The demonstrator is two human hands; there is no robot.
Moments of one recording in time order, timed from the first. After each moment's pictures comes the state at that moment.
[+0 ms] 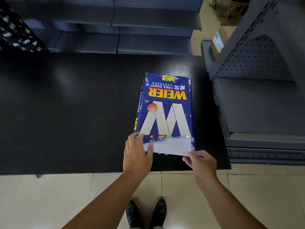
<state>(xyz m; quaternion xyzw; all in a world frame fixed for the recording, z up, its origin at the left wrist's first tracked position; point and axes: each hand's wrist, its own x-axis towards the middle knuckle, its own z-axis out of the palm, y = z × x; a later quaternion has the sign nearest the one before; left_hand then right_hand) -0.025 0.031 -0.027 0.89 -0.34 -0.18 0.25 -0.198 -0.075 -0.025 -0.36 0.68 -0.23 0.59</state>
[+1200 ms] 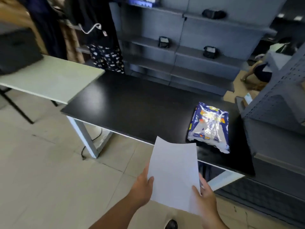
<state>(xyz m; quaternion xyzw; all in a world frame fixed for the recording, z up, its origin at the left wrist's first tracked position) -0.081 0.393 0.054 0.82 -0.22 -0.32 0.43 -0.240 0.234 0.056 -0.61 0.50 -0.15 0.60</state>
